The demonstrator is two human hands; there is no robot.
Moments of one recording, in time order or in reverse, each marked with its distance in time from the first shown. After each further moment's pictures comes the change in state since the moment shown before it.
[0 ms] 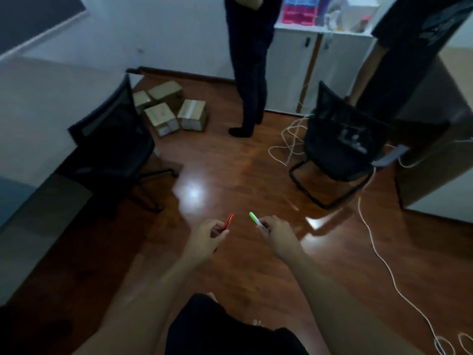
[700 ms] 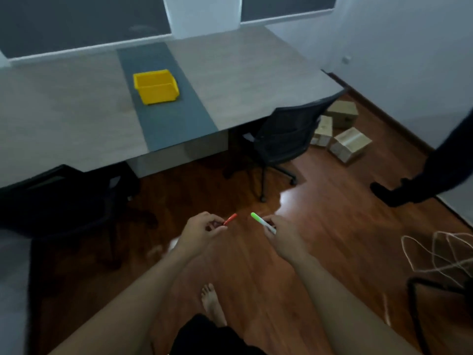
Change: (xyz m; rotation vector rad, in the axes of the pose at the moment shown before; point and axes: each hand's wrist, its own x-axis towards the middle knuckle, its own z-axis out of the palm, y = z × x) left_hand -0.150 -0.245 -0.215 -0.152 0.591 -0.431; right_hand 0.091 -0.314 0.216 -0.079 -0.525 -0.604
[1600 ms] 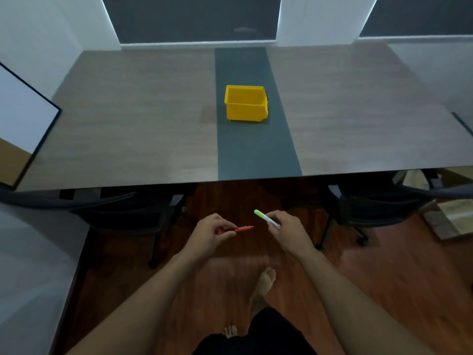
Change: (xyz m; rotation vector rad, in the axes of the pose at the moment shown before) left_hand 0.172 -0.134 -0.184 0.003 0.188 -0.184; right_hand 0.341 -0.166 0.111 -0.039 -0.267 -0.250
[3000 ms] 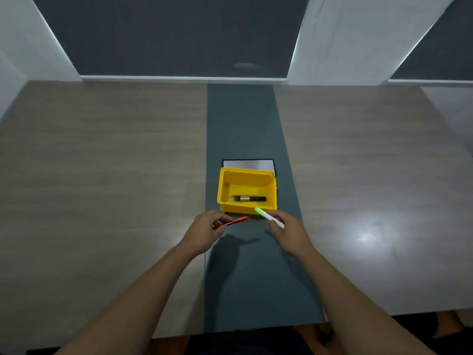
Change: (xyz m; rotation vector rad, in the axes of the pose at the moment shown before) left_hand 0.562 -0.049 -0.173 -0.083 -0.058 -0.066; right_hand 0.554 -0.027 -0.113 0.168 -0.029 0.113
